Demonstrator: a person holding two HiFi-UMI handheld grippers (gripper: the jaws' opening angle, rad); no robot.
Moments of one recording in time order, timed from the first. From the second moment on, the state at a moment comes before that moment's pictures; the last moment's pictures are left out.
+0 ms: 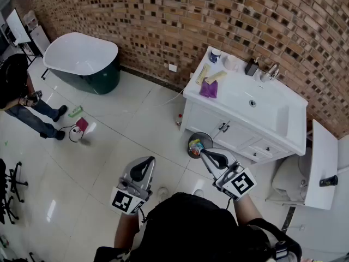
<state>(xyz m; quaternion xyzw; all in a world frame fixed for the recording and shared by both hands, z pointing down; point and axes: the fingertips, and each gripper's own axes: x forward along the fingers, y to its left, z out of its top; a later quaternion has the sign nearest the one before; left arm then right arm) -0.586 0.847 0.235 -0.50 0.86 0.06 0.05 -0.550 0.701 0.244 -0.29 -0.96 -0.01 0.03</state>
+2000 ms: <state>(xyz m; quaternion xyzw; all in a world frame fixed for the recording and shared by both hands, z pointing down) -0.332 0.369 0.257 -0.88 0.48 0.07 -0.01 -0.193 0.331 0.295 0.25 -0.97 0.03 0.00</state>
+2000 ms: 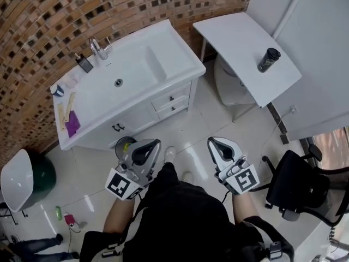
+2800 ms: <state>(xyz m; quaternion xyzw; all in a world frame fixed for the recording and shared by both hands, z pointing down) -0.286 0.166 0.277 -0.97 0.21 0.08 -0.03 -0.193 0.189 0.286 0.46 -0.88 0.03 0.07</state>
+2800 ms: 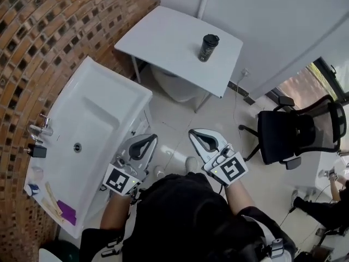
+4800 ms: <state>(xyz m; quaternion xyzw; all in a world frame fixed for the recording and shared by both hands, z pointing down) 0.051 -0.205 0.350 -0.97 0.22 0.00 -0.05 0.168 -0.180 0.320 0.48 -0.87 0.05 0.07</state>
